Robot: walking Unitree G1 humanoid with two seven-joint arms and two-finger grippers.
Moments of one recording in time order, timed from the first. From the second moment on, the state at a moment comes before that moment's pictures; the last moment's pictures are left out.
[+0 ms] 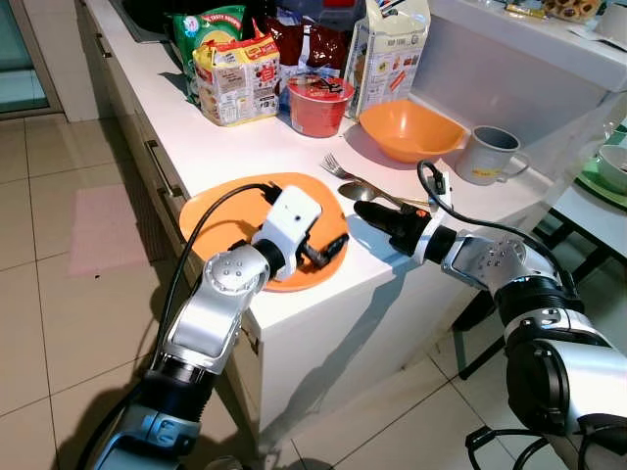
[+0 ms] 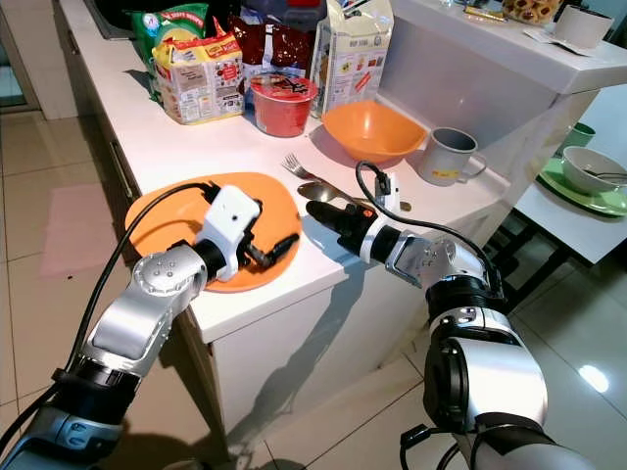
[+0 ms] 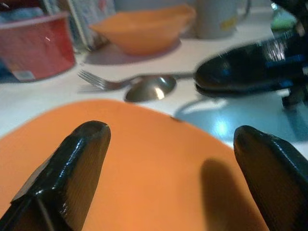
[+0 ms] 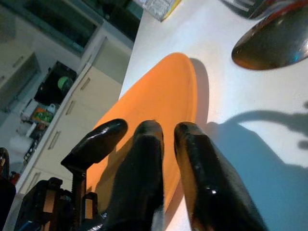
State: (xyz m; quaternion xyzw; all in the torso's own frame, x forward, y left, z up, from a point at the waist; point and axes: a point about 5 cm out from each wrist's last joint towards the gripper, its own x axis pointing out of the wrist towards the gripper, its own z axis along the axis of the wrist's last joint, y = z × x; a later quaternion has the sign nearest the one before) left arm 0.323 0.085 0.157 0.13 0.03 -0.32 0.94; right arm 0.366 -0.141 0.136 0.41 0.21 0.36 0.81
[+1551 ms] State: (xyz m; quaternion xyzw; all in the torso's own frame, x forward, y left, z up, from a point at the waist) left arm 0.326 0.221 0.193 -0.04 0.05 0.08 0.99; right arm 0.341 -0.151 0.179 0.35 0.14 0.40 0.84
